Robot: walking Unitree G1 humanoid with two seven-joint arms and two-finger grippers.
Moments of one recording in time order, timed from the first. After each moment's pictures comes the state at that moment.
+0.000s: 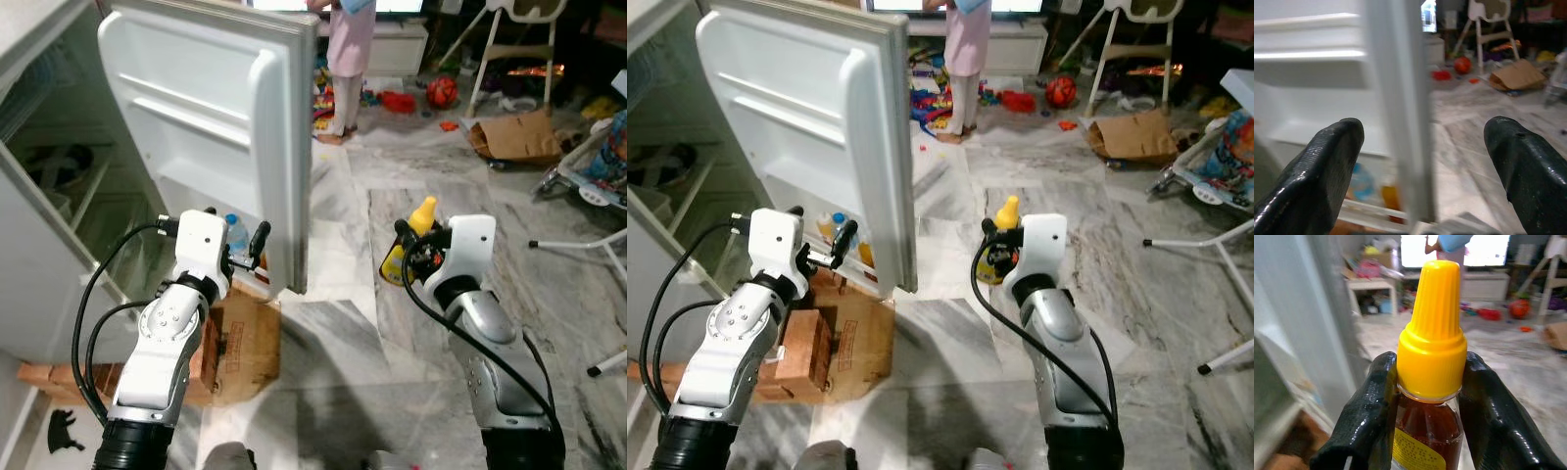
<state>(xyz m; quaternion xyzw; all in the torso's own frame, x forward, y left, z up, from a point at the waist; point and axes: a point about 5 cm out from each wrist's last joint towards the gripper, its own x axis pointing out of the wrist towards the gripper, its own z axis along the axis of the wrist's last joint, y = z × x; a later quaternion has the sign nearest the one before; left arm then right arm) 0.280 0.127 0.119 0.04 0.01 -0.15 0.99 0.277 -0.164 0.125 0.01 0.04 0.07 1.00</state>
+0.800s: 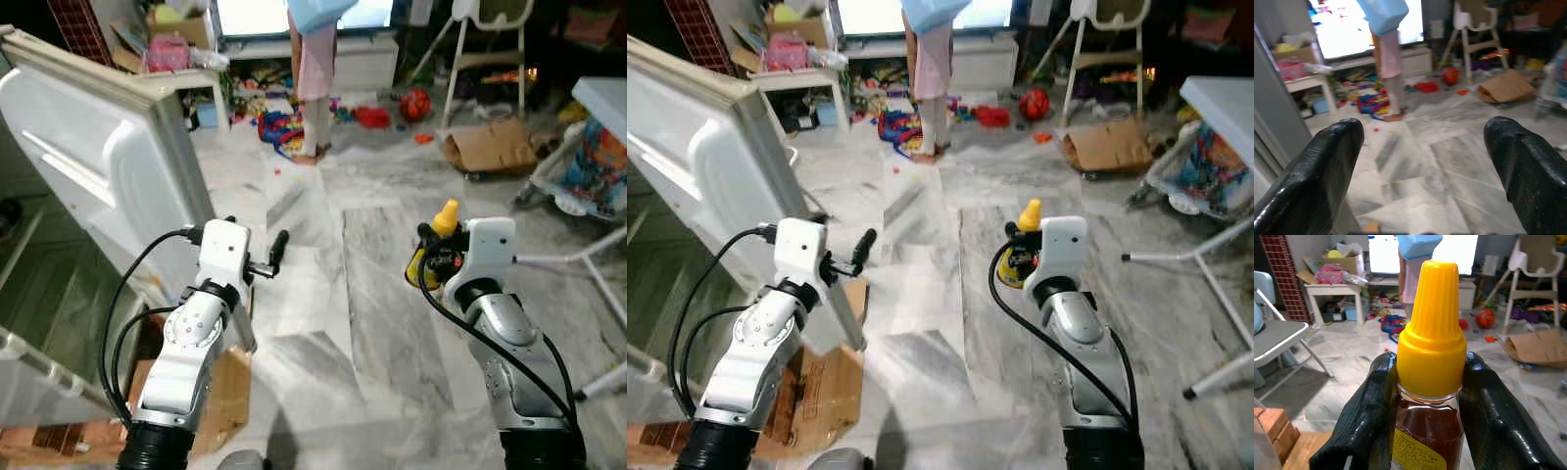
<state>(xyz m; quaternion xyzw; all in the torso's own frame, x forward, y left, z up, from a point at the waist) 0.283 0.130 0.116 0.05 0.01 -0.12 0.99 0.279 -0.169 0.125 0.00 0.04 0.06 1.00</state>
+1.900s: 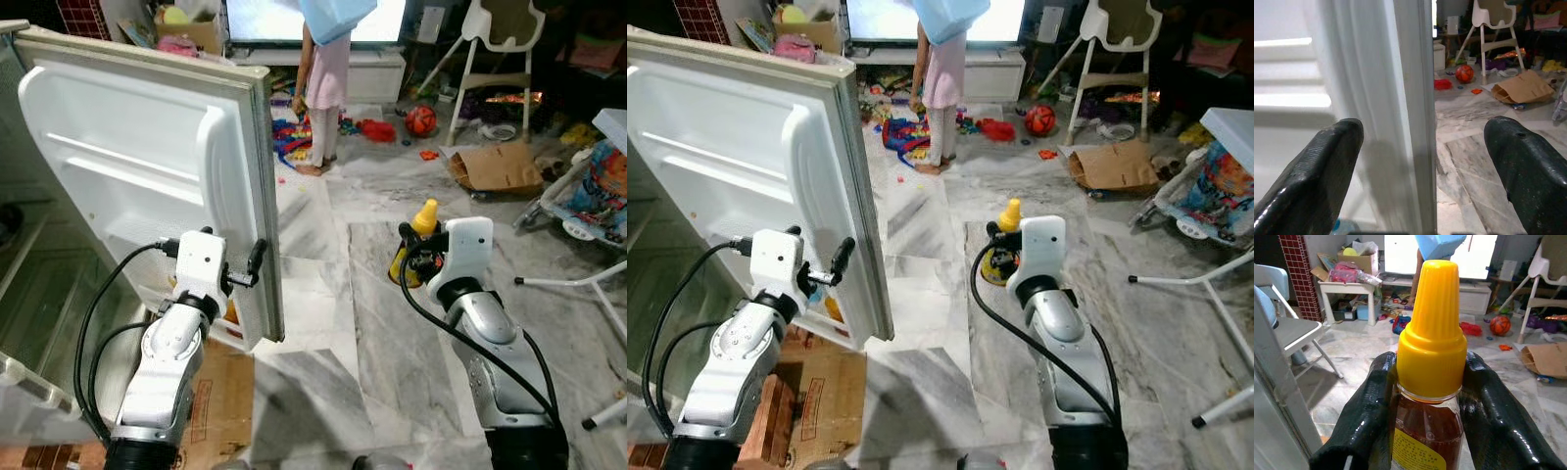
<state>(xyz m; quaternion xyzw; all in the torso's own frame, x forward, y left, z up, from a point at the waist) 0.274 0.140 0.110 0.04 0.02 -0.12 0.99 0.283 -0.161 0.124 -0.02 0.04 0.07 1.00</state>
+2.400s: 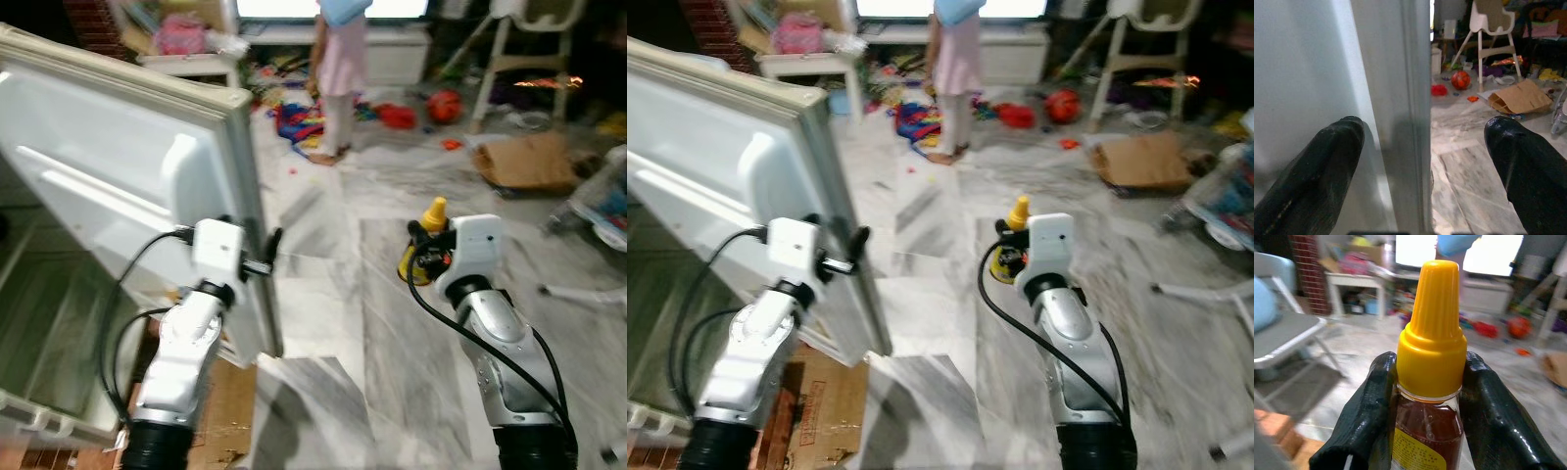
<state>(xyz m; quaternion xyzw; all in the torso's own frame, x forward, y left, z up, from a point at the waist) 0.283 0.111 0.120 0.04 -0.01 -0.16 0.99 0.287 -0.154 0.130 -0.01 0.02 0.08 1.00</state>
